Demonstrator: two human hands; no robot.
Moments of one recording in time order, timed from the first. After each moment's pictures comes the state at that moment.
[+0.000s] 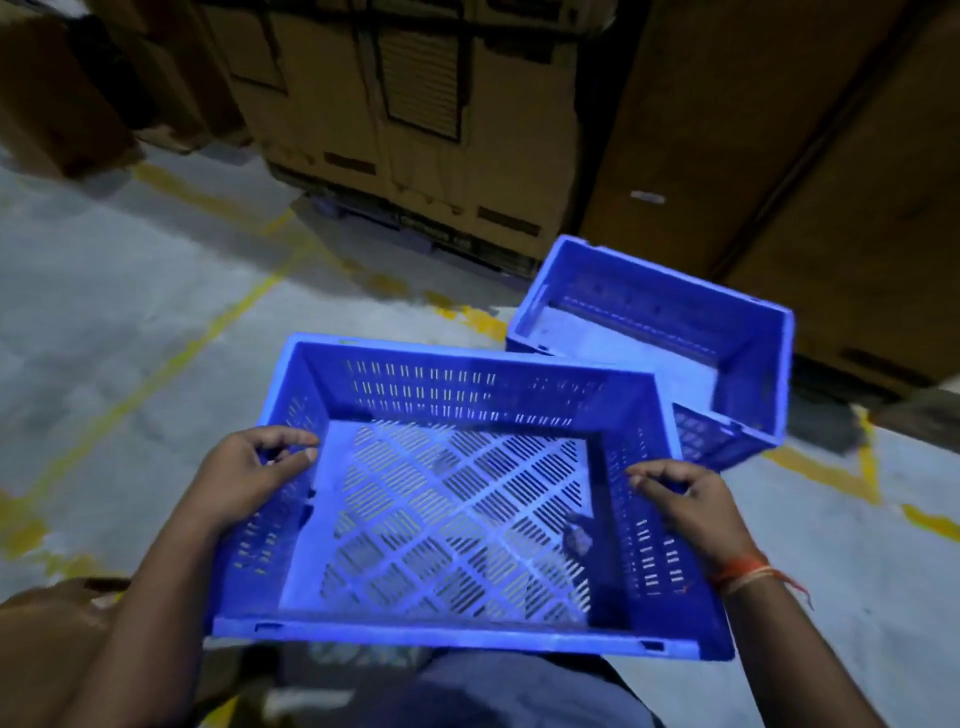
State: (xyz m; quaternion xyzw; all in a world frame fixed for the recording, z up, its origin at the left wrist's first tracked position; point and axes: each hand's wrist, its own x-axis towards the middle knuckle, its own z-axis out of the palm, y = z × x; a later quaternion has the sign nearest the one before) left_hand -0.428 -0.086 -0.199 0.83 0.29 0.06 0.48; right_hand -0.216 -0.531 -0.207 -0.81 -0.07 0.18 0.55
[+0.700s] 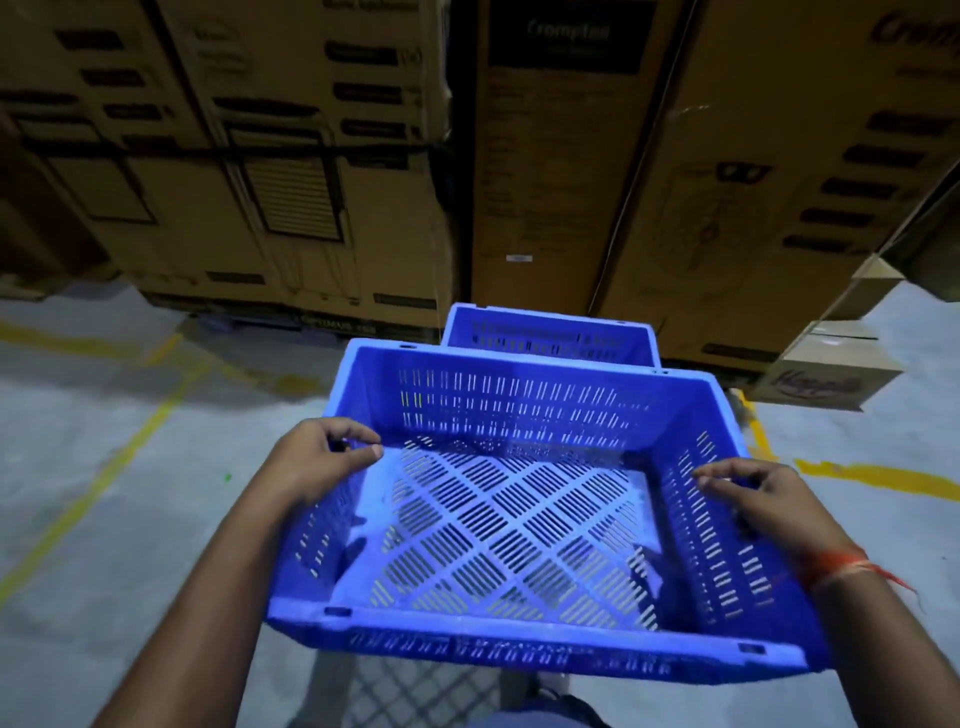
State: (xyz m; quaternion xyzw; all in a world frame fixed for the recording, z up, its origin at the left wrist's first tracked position) left_hand -0.292 -0.151 -0.130 0.86 0.14 -0.01 0.50; right_hand -0.236 -0.637 -0.122 -0.86 0.06 0.06 0.51
